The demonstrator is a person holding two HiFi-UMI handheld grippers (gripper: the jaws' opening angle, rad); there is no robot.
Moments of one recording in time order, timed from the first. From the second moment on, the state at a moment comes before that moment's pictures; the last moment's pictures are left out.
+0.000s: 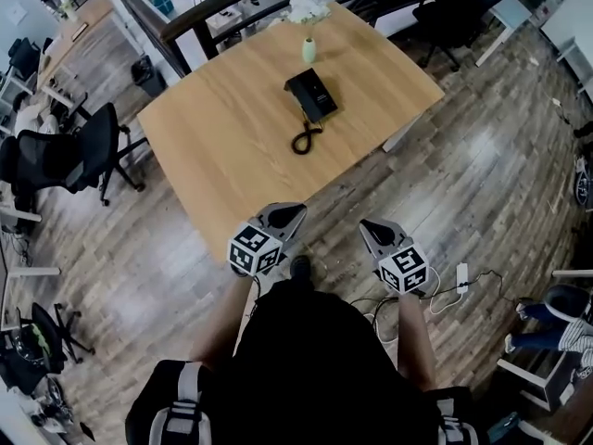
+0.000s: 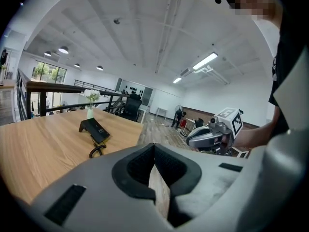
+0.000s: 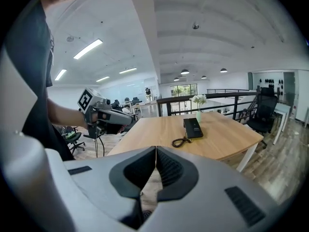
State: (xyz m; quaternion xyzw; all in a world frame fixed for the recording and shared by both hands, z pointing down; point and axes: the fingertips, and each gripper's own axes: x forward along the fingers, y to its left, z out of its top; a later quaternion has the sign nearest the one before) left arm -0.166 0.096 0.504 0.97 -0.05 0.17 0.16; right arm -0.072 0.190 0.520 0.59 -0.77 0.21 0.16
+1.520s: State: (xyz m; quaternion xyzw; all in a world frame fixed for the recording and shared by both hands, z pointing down) left arm -0.044 0.004 0.496 0.92 -0.29 0.16 0.18; right arm 0.097 0.049 0.564 0.37 -0.88 0.19 0.22
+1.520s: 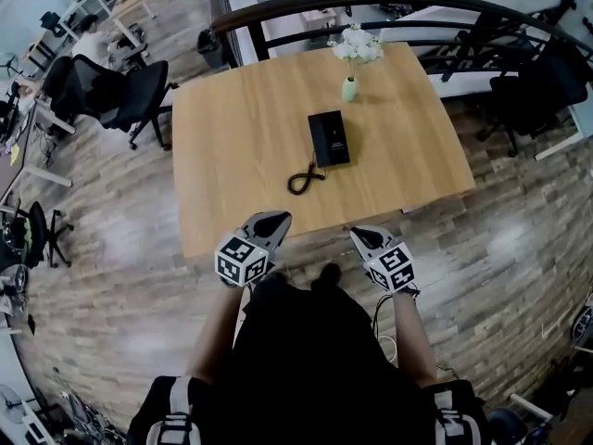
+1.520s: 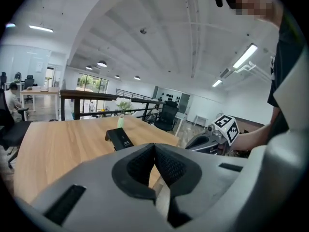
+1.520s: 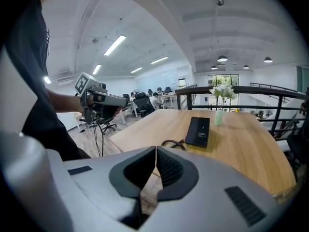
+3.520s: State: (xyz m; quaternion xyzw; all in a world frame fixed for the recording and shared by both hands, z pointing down) left arm 0.004 -0.181 0.562 0.92 -0.23 0.16 0.27; right arm 0.117 -0.118 0.588 0.37 -0.86 0.22 0.27
